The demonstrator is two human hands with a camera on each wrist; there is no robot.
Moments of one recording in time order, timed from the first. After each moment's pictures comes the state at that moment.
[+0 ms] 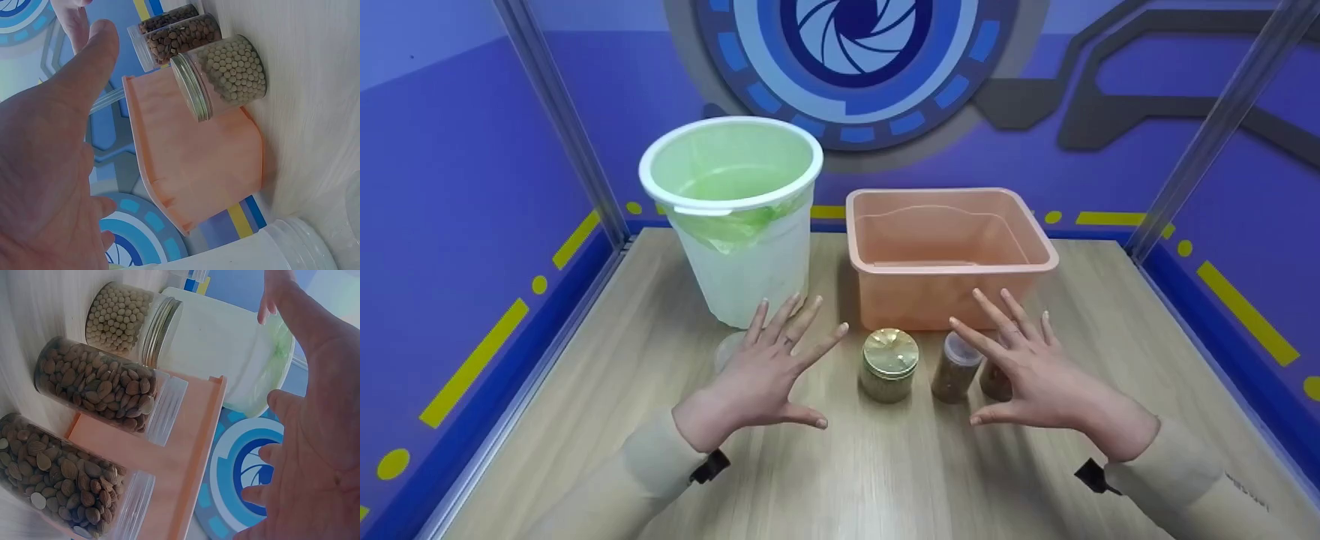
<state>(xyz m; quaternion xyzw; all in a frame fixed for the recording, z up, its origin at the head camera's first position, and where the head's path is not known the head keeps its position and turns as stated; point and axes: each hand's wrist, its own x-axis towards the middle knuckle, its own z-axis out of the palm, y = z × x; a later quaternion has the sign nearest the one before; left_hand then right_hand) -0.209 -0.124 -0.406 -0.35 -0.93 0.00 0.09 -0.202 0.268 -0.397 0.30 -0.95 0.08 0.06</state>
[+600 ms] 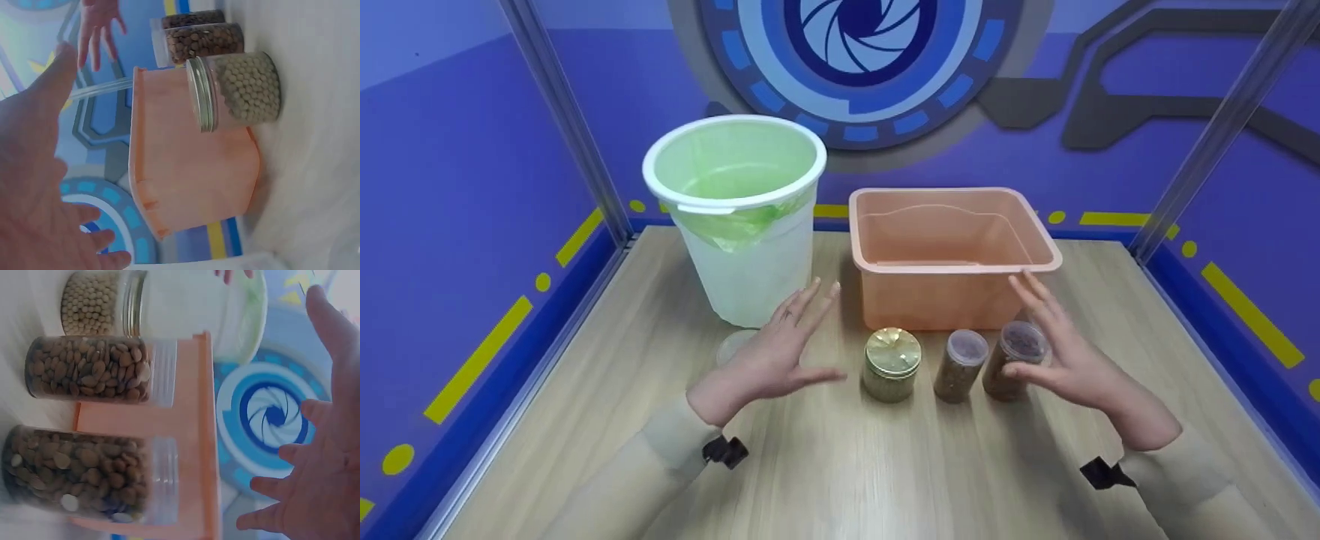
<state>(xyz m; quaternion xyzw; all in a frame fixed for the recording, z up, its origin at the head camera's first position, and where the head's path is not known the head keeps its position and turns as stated) -0.236 -0.114 -0.406 -0.29 -0.93 -0.23 0.02 -0.221 0.304 -0.405 0.27 -0.89 0.36 0.09</state>
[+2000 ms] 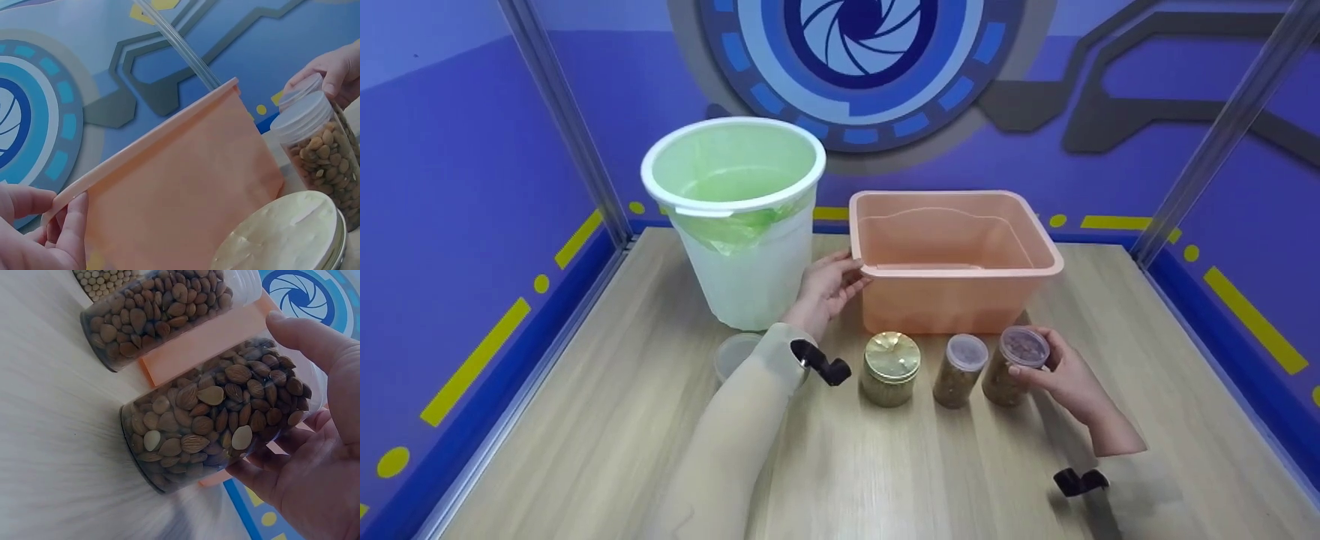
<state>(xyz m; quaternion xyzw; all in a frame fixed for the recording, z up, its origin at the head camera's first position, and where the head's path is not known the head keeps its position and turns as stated) -0.365 -0.022 -0.410 0.13 -0.47 -0.87 -0.09 -0.254 0.341 -0.489 0.06 -0.86 0.51 -0.02</state>
